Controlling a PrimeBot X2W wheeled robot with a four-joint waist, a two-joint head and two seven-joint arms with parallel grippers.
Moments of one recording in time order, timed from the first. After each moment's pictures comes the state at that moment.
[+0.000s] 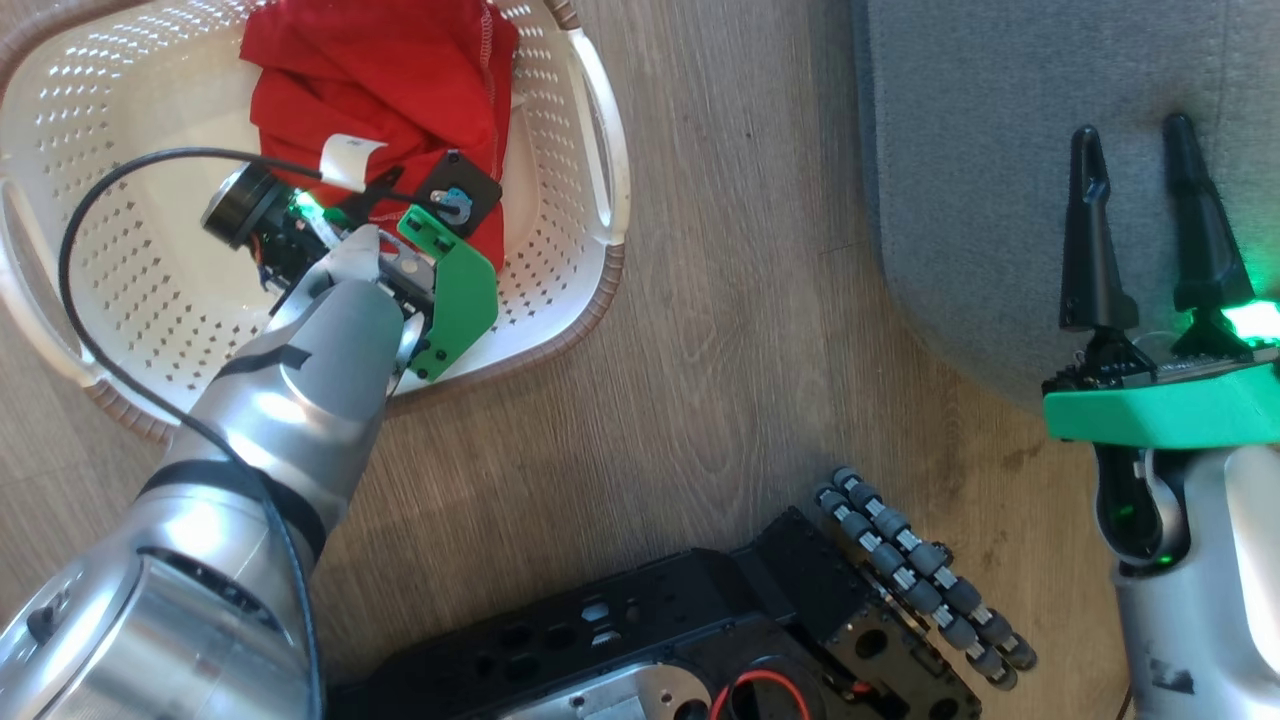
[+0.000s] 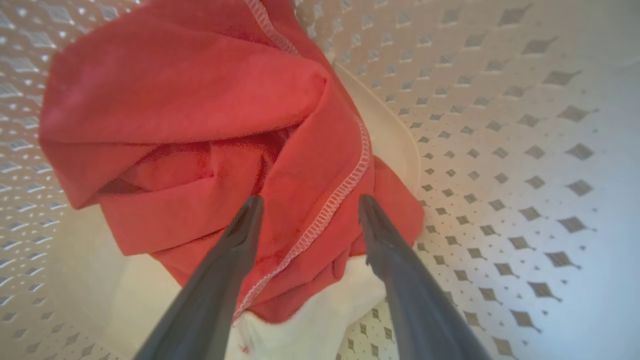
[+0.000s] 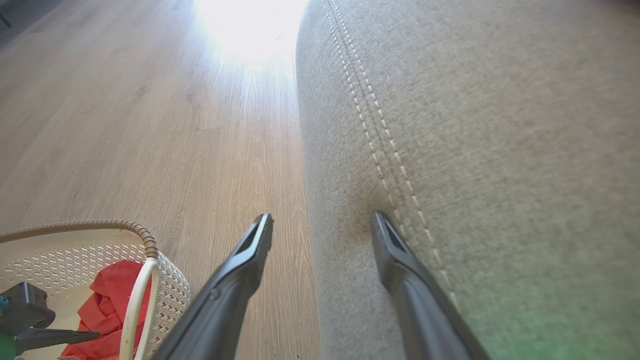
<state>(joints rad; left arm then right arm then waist) -1.07 0.04 -0.83 1.29 -0.15 0.06 -0.10 -0.29 -0.11 -0.02 0.02 0.34 0.14 -0.29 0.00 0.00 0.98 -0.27</state>
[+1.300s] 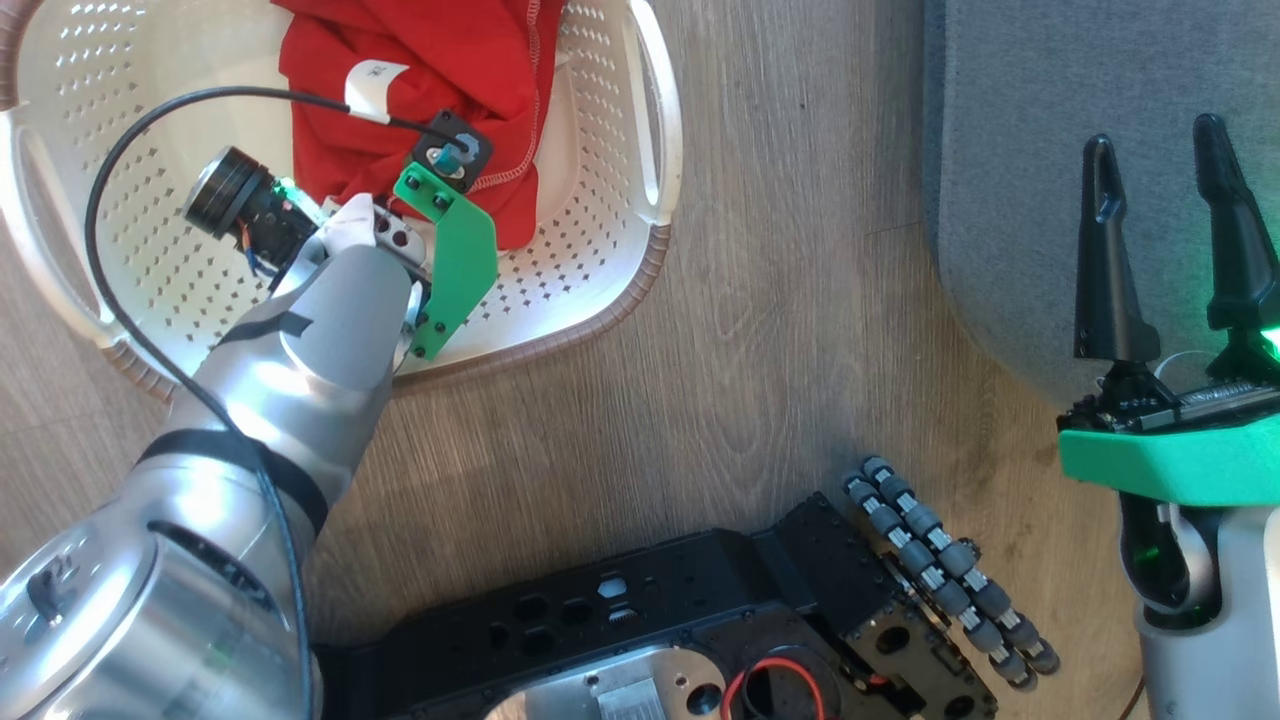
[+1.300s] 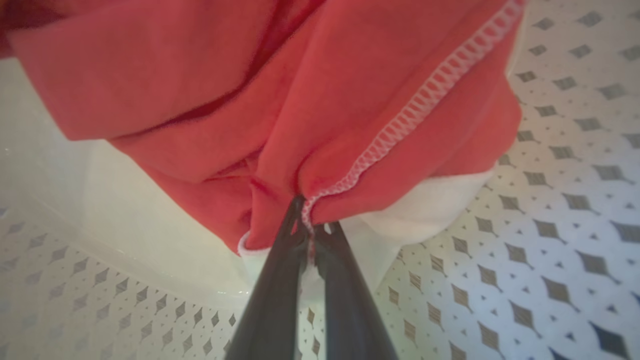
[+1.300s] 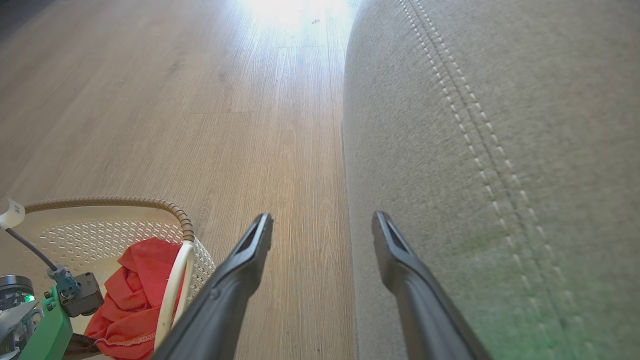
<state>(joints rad) -1.13 0.04 -0.96 1.27 -0.31 0.12 0.23 -0.19 -0.12 -0.01 -0.25 0.27 0.13 -0.18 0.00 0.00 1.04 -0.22</state>
